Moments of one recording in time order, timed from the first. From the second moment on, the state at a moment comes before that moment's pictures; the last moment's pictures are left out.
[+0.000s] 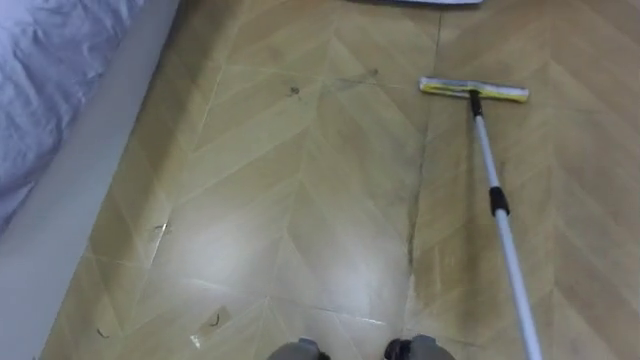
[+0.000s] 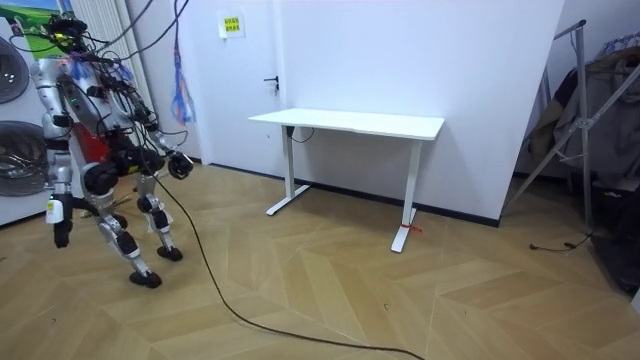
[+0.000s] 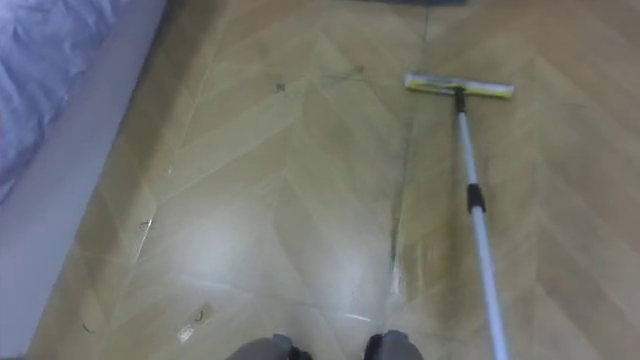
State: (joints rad) left arm 0.04 0.24 -0.08 1.19 -0.01 0.22 0.15; right arm -0.30 -0.44 0.20 1.50 0.31 0.37 -0.05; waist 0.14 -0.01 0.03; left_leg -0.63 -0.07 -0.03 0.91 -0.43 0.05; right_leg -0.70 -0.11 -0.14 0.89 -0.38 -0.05
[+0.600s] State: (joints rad) left arm 0.02 0.21 -0.04 1.22 0.00 0.23 0.13; right arm -0.05 -0.34 0.25 1.53 0.31 0.29 -0.04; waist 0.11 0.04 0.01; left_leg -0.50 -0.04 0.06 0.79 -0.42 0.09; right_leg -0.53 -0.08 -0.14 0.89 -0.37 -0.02
